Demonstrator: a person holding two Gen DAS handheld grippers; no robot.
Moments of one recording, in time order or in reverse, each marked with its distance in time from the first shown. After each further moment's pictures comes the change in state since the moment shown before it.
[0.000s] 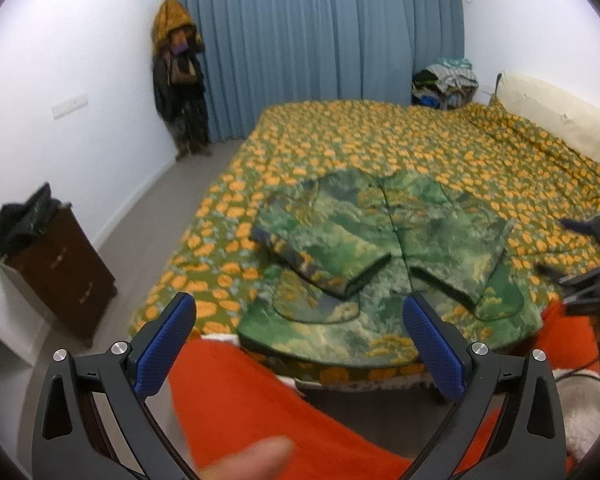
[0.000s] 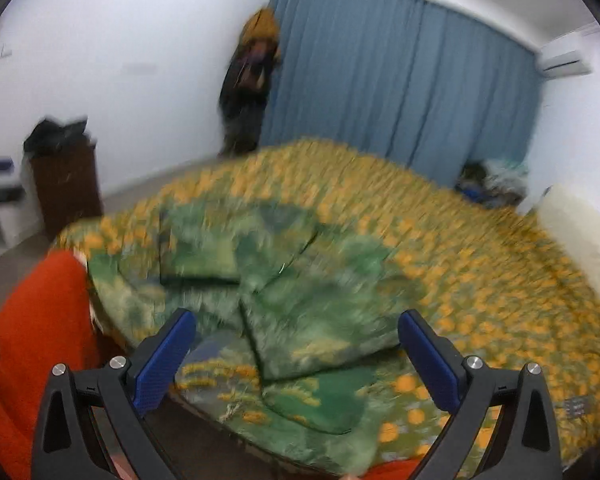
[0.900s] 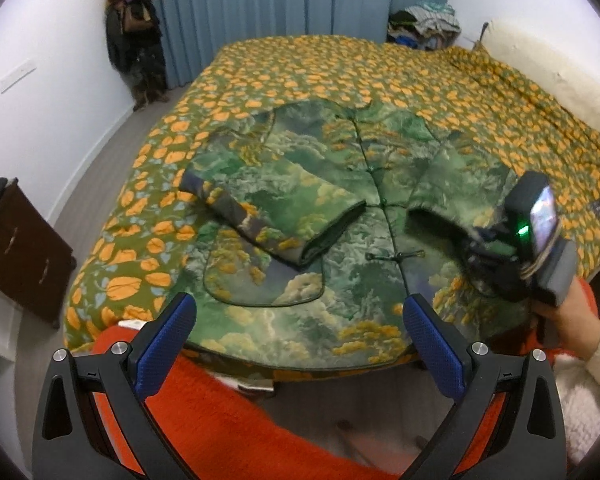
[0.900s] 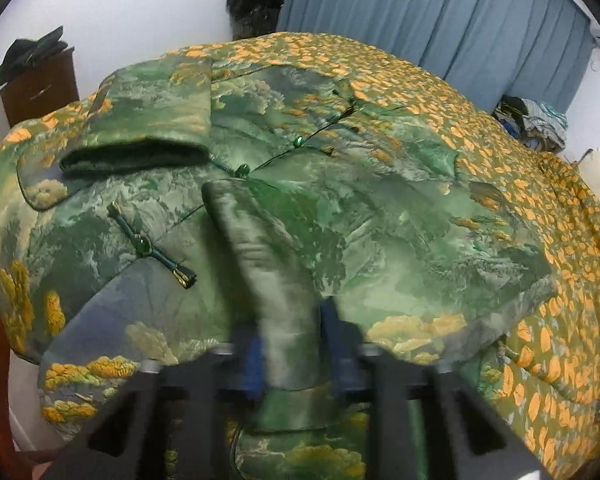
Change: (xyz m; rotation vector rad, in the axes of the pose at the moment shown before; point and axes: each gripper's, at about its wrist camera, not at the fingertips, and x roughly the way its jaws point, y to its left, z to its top) left arm 0.115 -0.047 0.000 0.053 0.236 -0.105; right arm 0.185 0.009 -0.046 0.017 0.230 0.019
